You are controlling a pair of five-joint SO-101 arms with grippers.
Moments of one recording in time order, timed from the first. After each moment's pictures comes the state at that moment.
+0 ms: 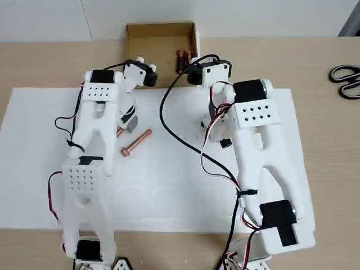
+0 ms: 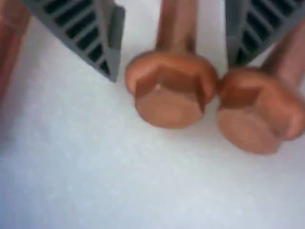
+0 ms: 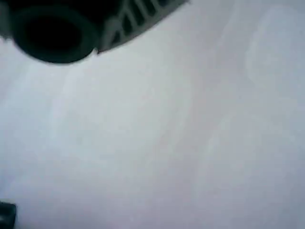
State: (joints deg) left arm -1.6 48.8 -41.9 94.0 -26.8; right arm -14.1 0.9 -6.5 93.1 11.0
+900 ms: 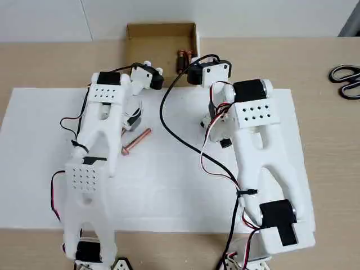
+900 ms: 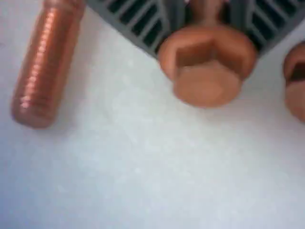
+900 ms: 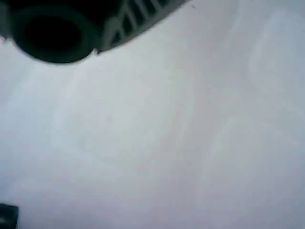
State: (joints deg) left arm 0.3 52.4 -42.9 93.3 -25.6; right arm -14.1 0.9 -6.5 93.1 11.0
